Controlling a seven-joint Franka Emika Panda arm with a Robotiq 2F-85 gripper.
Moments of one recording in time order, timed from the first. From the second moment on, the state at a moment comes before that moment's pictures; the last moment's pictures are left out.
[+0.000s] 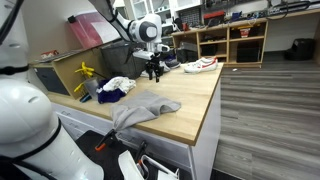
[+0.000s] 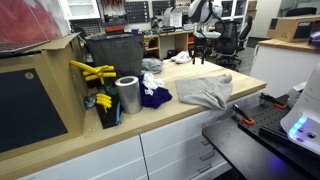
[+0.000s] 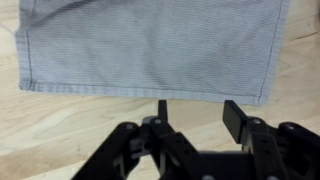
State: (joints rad) arm -0.02 0.37 0.01 -1.99 0.18 2.21 0.12
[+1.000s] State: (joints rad) arm 0.09 0.53 0.04 -1.93 0.18 2.27 0.24
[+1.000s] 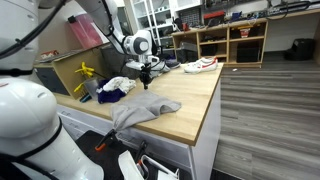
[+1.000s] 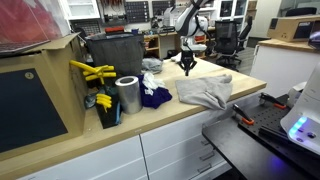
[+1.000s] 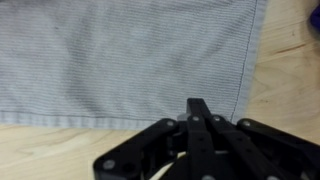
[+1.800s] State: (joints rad) arm 0.14 0.62 0.03 -1.89 0.12 2.36 0.24
